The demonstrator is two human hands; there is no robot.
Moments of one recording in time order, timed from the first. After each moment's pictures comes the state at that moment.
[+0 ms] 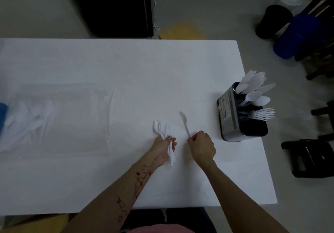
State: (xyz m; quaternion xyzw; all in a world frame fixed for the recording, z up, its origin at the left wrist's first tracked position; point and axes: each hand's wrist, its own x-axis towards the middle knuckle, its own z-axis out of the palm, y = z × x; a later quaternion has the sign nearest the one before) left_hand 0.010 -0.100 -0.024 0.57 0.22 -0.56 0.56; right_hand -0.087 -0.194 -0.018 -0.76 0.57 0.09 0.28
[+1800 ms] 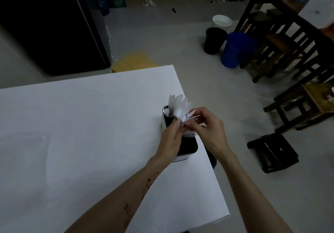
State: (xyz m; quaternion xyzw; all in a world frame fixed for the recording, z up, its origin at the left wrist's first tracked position) left_hand -0.091 -0.288 0.082 0.66 -0.37 -0.38 0.53; right_hand -0.197 -0.369 0.116 -0.72 0.41 -0.28 0.49
